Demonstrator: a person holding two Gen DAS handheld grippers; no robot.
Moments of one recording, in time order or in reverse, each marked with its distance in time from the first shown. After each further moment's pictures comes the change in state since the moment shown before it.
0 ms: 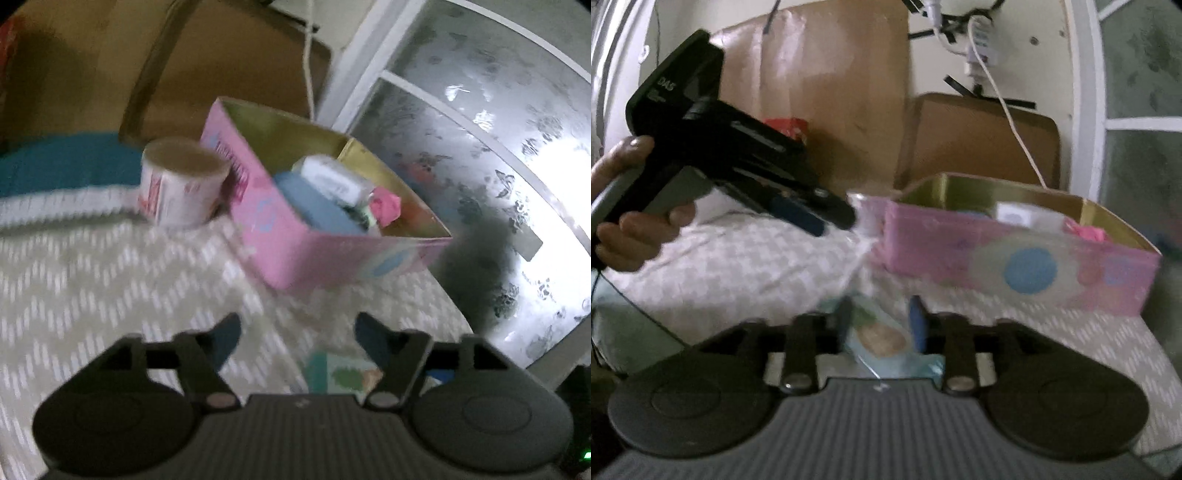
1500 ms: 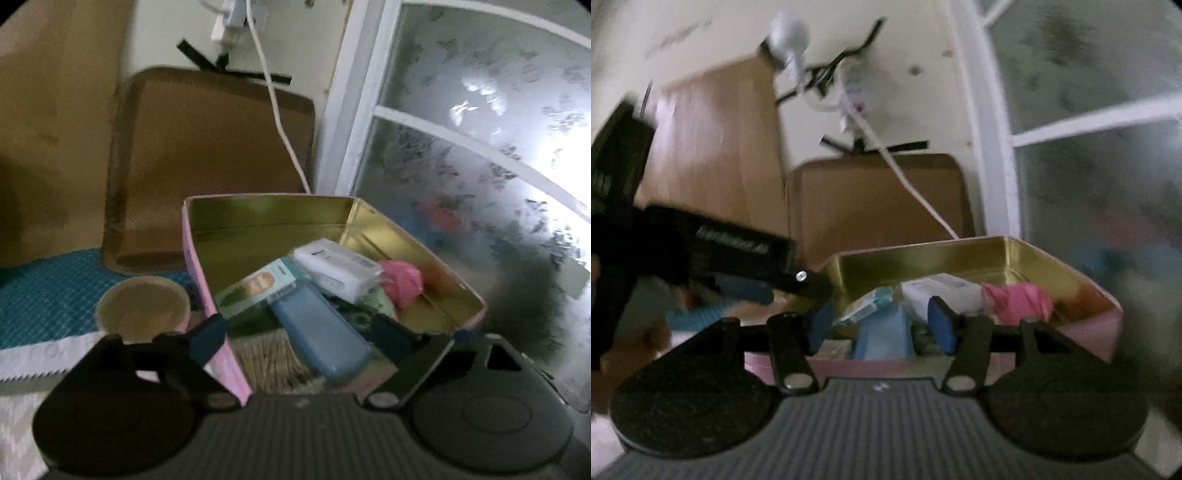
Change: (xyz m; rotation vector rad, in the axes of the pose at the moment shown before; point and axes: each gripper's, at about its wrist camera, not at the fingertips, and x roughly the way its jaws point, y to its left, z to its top) left arm 0.032 -0.074 0.071 0.190 -0.186 0.191; right arm 0.026 -0.066 0.056 0.299 -0.220 -0.248
